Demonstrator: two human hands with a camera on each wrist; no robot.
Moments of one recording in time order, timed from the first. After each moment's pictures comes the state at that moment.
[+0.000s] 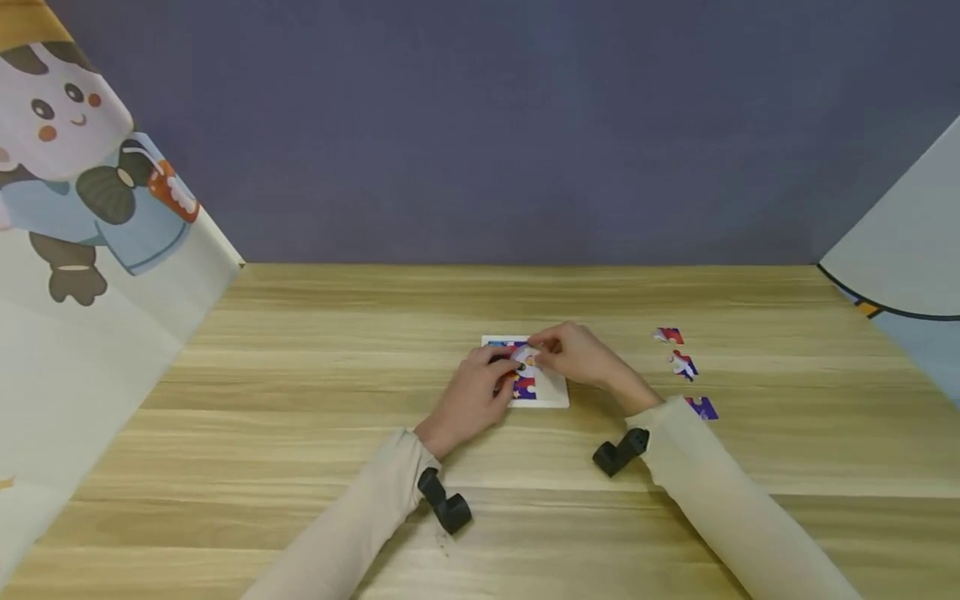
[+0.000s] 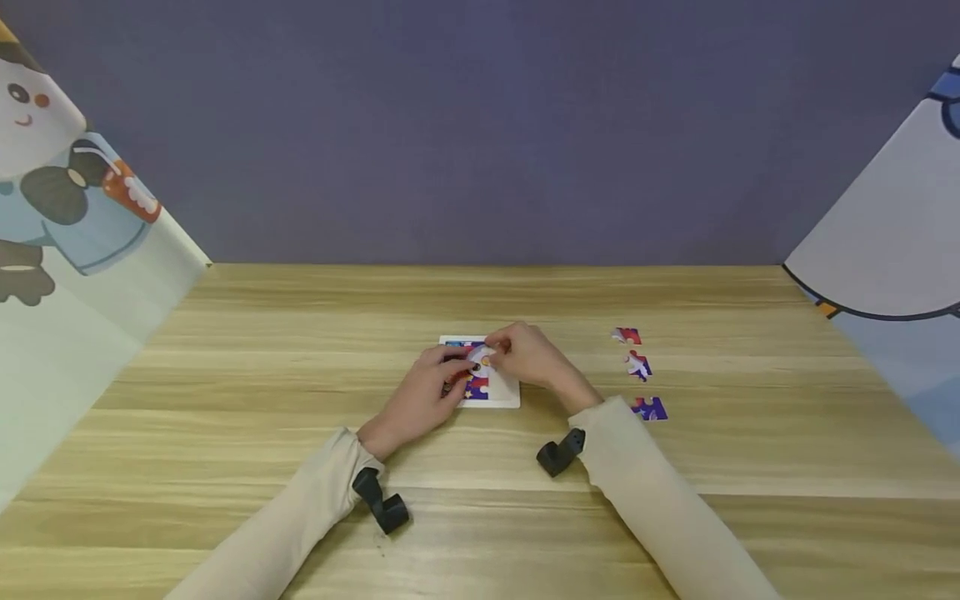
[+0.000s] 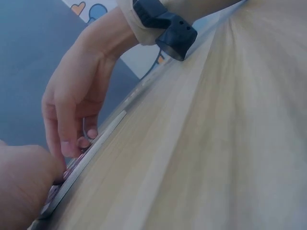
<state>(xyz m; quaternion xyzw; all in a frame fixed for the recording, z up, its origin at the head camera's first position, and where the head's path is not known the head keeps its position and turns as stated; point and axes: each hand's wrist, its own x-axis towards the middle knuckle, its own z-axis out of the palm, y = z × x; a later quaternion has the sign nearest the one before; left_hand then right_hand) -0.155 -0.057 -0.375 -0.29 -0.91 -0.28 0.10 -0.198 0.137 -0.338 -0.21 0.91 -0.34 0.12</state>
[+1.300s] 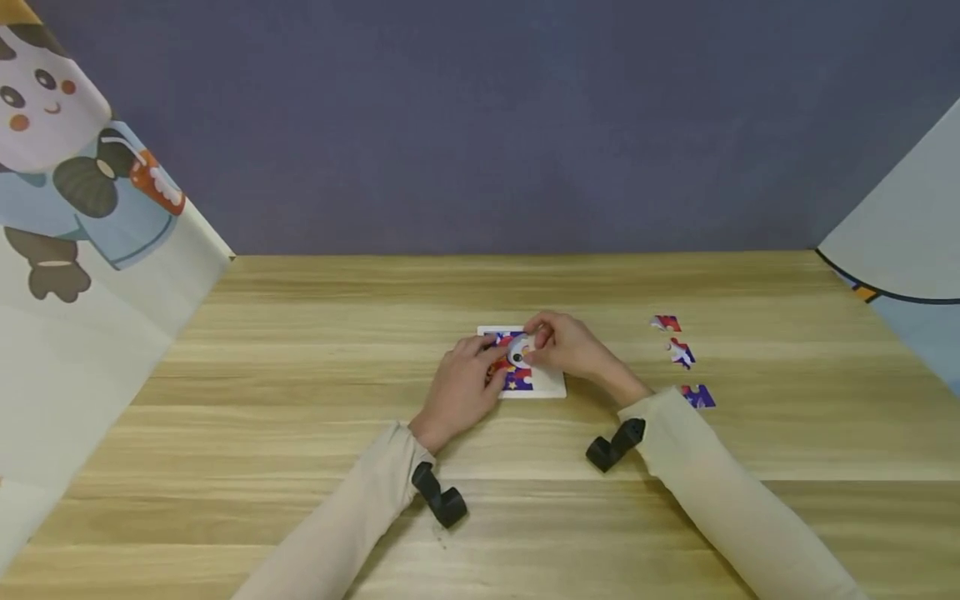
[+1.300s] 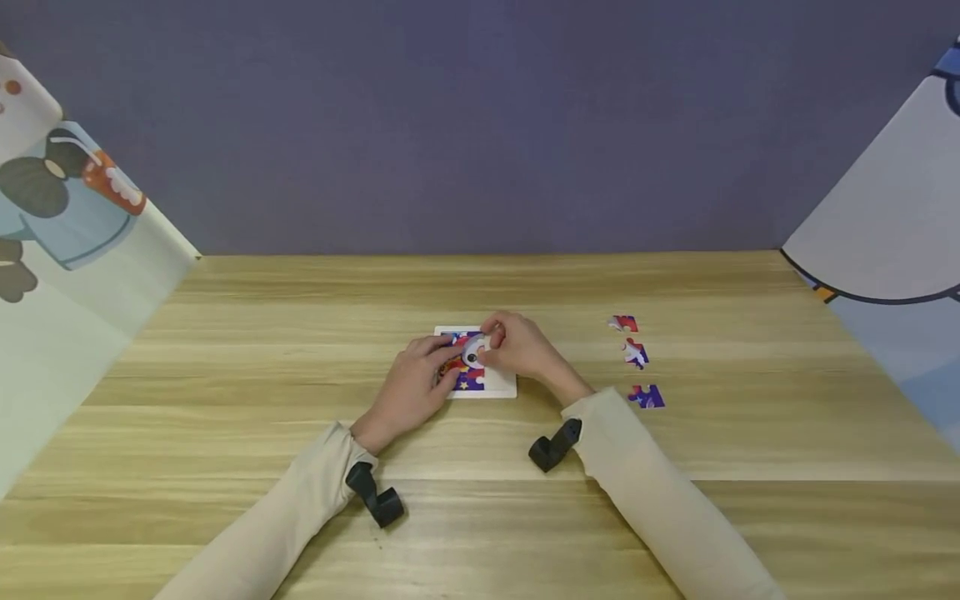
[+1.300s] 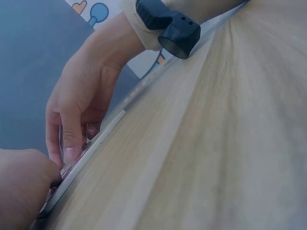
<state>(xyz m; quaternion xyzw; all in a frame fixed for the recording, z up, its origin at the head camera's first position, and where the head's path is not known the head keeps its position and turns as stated) -0.156 -0.061 -0.374 -0.24 -0.94 -0.24 0.08 -0.201 0.130 -0.350 -0.15 0.89 -0.41 0.11</state>
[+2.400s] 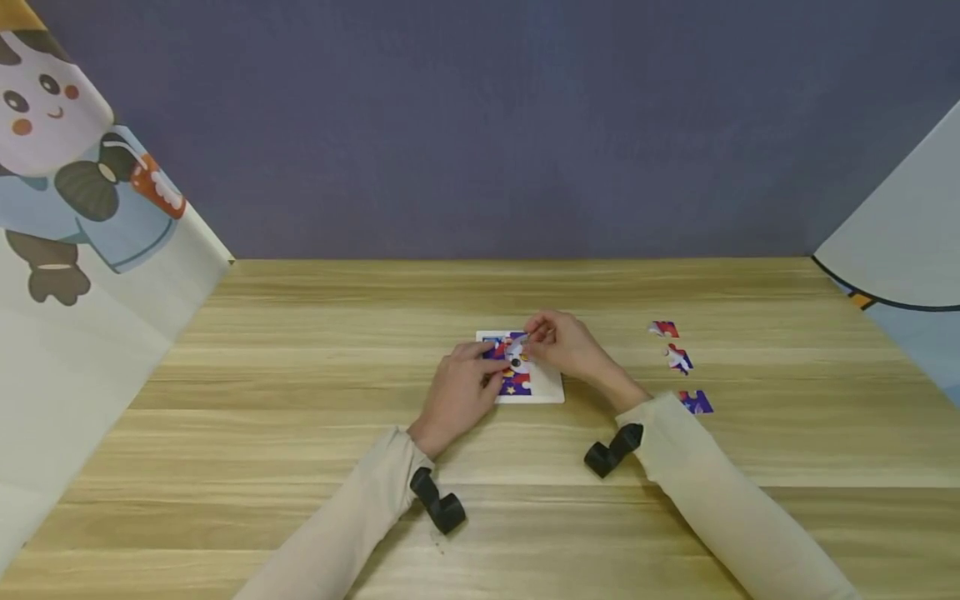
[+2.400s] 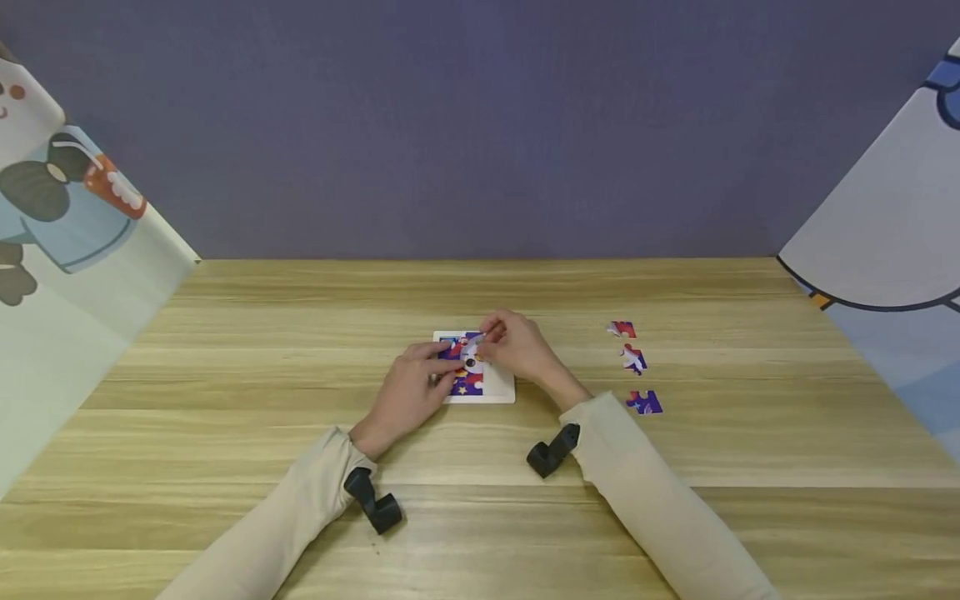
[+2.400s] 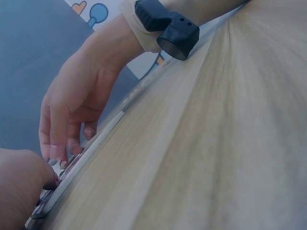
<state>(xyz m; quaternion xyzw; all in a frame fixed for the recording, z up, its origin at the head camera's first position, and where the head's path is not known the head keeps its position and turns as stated) -0.155 -0.061 -0.374 -0.25 -0.92 -0.27 0.14 -0.199 0.130 -0.349 -0.15 0.89 -0.43 0.05</state>
